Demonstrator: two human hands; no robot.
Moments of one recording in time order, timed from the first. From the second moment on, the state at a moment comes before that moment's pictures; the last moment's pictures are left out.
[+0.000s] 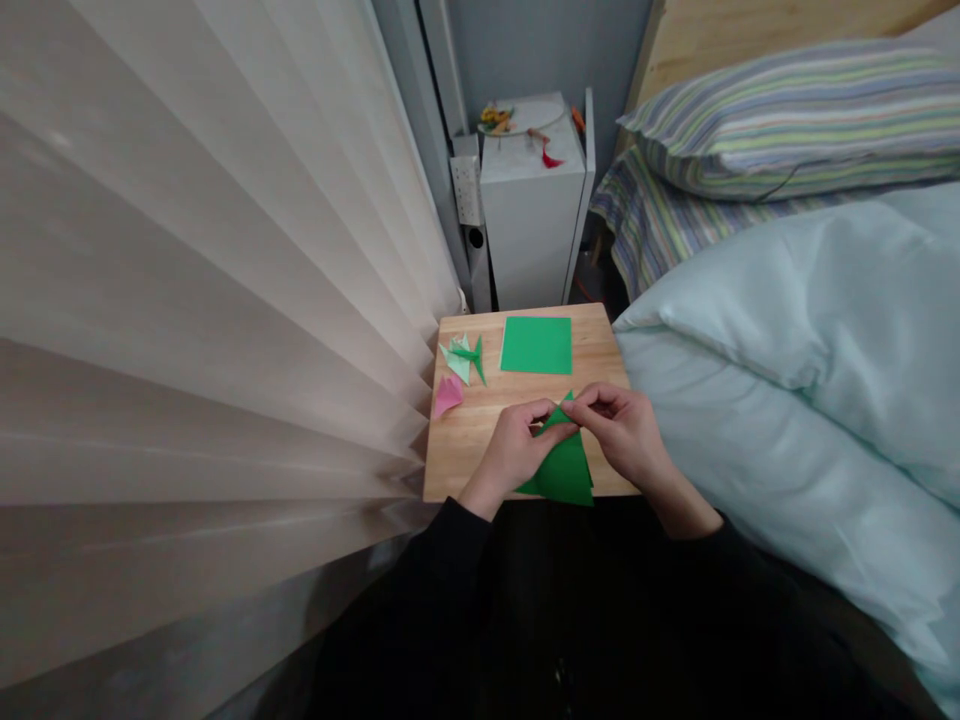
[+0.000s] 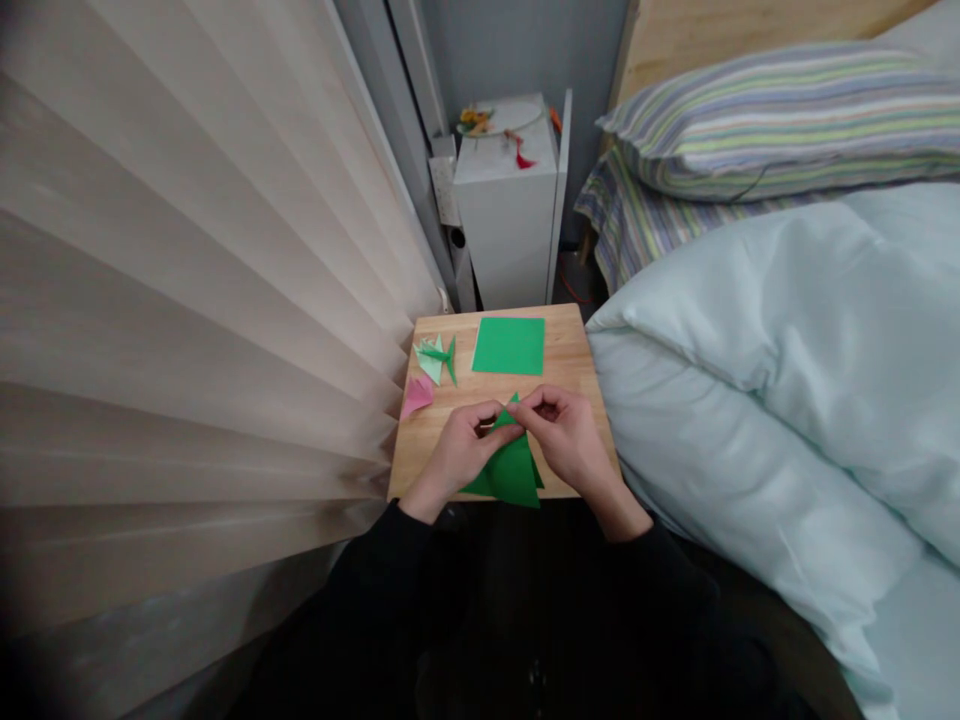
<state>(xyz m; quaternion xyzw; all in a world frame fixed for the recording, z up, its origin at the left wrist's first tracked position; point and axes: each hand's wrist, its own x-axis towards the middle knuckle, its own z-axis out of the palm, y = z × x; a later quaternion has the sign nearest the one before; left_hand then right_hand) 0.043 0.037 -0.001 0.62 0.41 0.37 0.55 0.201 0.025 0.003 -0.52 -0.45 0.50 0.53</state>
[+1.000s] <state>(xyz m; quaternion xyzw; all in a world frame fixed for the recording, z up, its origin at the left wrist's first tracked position) 0.057 0.034 0.002 0.20 0.44 0.61 0.63 0.209 0.022 0.006 -0.60 -0.44 0.46 0.49</state>
